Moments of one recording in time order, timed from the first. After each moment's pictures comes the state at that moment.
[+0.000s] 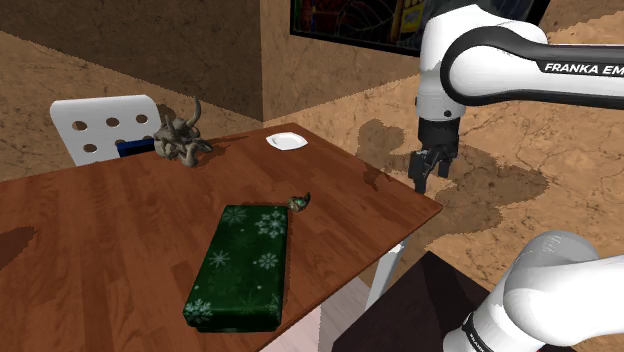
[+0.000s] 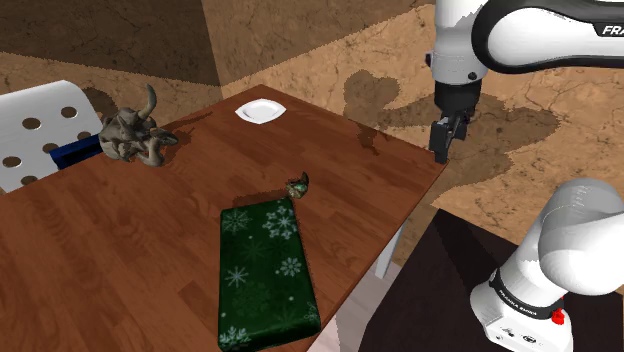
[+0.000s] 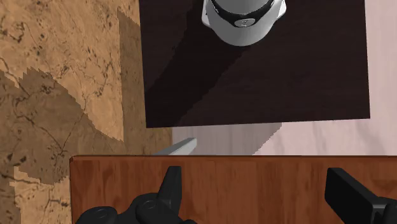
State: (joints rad) arm -0.01 -0.80 0.05 -2.45 -0.08 1.46 0.09
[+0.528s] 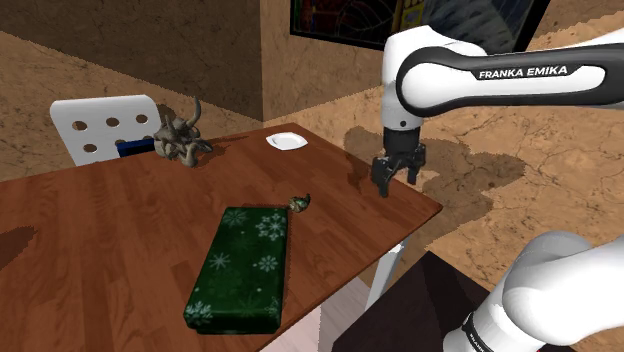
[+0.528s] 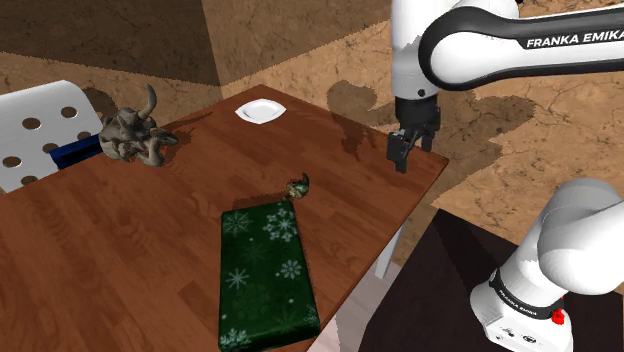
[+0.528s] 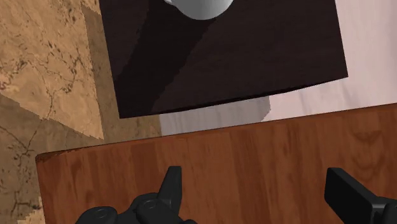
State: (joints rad) arm -0.02 -0.61 0.12 -2.41 0.00 1.61 0.26
